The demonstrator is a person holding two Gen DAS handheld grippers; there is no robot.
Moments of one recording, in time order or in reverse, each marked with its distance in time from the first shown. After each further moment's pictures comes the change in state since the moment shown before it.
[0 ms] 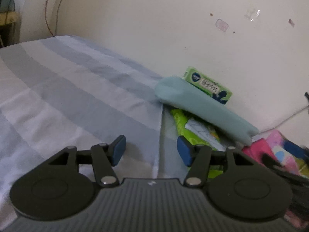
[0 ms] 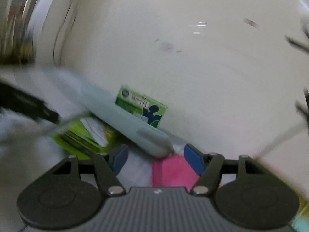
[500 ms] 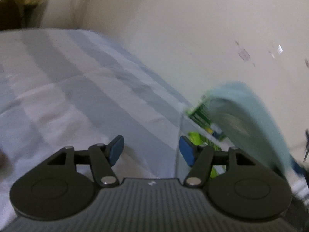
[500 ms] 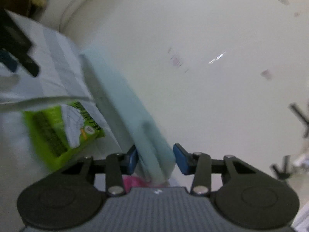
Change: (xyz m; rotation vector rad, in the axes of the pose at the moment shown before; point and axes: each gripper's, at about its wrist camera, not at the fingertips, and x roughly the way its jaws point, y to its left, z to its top) left arm -0.009 0.042 0.012 -0.227 -0.033 0.014; right arm -0.018 0.015 0.014 -0.304 -0.038 -0.157
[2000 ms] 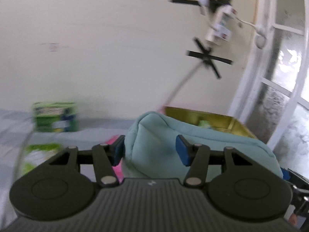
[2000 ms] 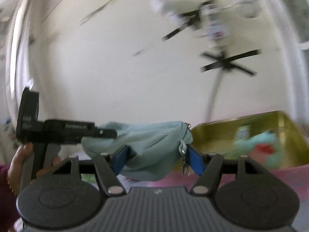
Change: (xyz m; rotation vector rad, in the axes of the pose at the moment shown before) left arm -0.054 -0.267 -0.099 0.680 0.096 -0.415; right arm -0.180 -0.187 -0.224 1.080 -0.163 0.207
